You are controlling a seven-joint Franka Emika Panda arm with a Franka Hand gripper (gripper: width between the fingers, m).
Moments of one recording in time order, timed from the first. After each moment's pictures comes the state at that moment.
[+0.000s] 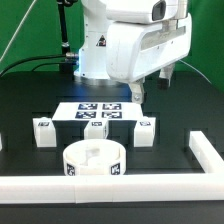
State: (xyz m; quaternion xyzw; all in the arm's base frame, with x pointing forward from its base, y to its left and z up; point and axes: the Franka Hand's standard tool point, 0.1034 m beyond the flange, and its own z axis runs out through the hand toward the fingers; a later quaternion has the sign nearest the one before) arm 0.559 0.058 0.112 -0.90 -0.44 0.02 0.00
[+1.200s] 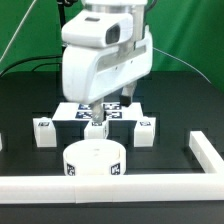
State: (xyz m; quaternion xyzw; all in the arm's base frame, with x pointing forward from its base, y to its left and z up) arm 0.558 -0.014 0.064 -0.89 -0.46 0.01 0.00
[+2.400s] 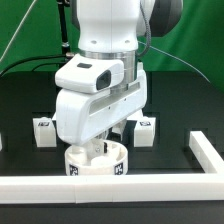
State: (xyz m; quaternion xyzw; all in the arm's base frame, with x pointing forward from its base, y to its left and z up) arm 0.566 -0.014 0.023 -0.89 -0.45 0.01 0.00
